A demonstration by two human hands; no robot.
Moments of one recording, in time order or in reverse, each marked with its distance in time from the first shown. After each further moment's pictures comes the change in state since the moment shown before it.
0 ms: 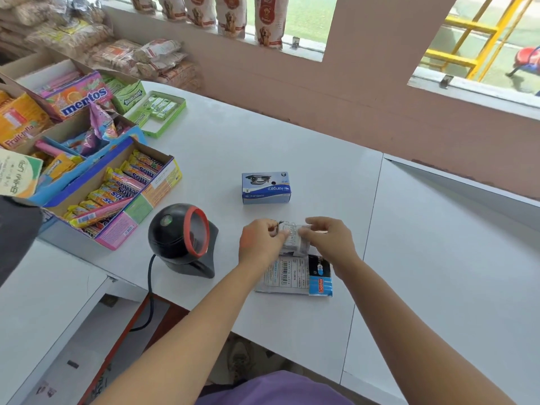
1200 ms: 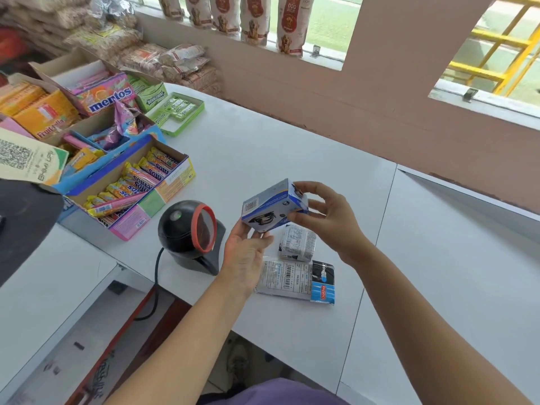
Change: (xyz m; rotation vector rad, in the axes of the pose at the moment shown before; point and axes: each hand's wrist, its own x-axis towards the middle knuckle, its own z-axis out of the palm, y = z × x) left_hand -0.019 -0.011 -0.016 -1.297 0.075 -0.200; right_hand -0.006 -0.055 -0.015 0.232 -0.294 -0.430
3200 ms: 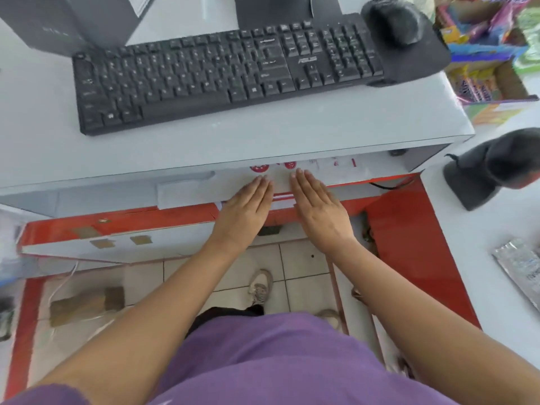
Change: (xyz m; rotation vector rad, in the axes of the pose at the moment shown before) left_hand -0.277 -0.003 -0.384 2.229 0.780 0.719; right_hand -0.199 0.079 0.360 -1.170 -0.695 -1.167
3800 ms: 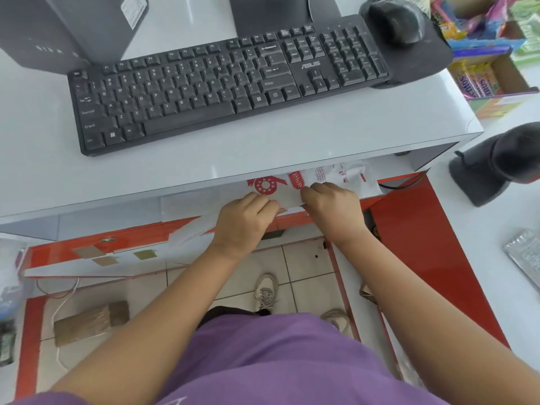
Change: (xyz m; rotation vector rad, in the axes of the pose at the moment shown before) left_hand 0.017 -0.018 -0.026 -0.229 0.230 -0.005; right_hand 0.032 -0.004 -0.039 0.031 0.038 0.038
